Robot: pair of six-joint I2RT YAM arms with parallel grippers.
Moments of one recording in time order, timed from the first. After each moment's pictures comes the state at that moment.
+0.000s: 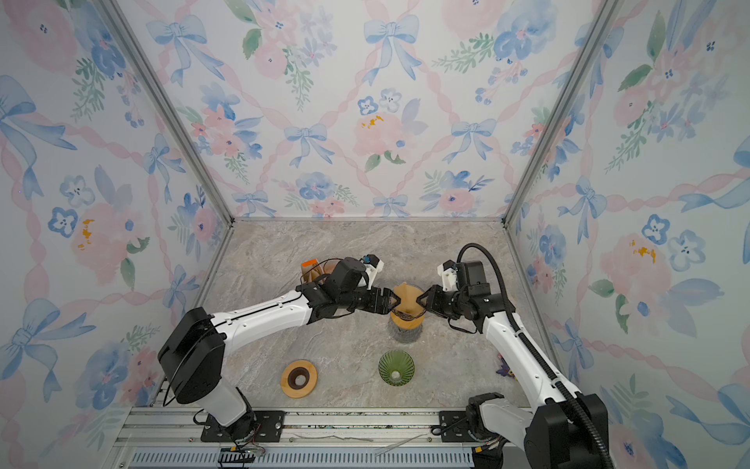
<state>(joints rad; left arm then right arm) -0.82 1.65 1.16 -0.16 0.25 -0.57 0.20 1.15 0.85 -0.60 -0.49 0.53</state>
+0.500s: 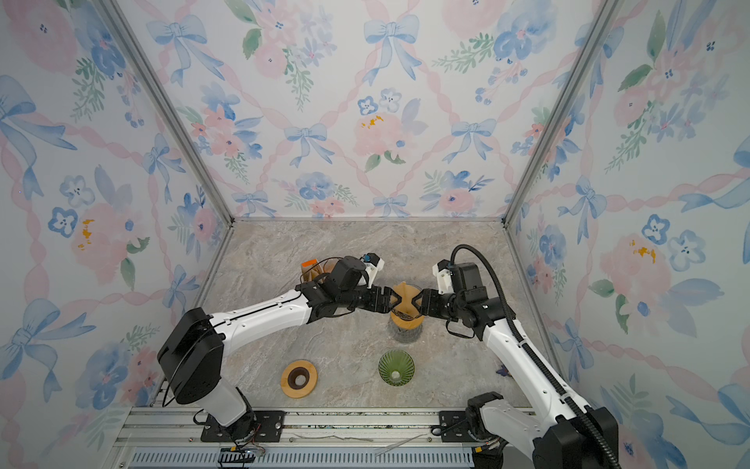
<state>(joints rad) -0.82 1.64 1.17 -0.16 0.24 -0.57 0.33 1.08 0.87 -0.64 -0.32 0.43</state>
